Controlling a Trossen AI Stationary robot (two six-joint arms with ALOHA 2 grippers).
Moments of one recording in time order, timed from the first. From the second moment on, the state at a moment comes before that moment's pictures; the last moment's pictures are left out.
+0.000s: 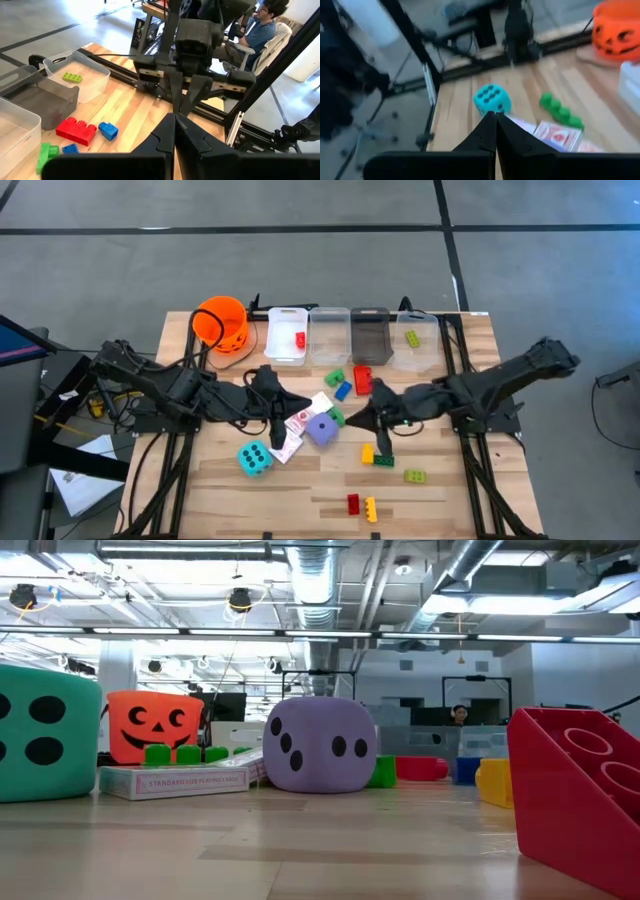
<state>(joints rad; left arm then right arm) -0.42 1.38 1.49 -0.46 -0.60 -0.53 0.38 1.26 1.06 -0.15 0.27 0.42</state>
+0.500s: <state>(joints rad) -0.35 1.38 1.49 -0.50 -0.60 -0.53 0.59 1.22 0.48 0.44 0.63 0.67</state>
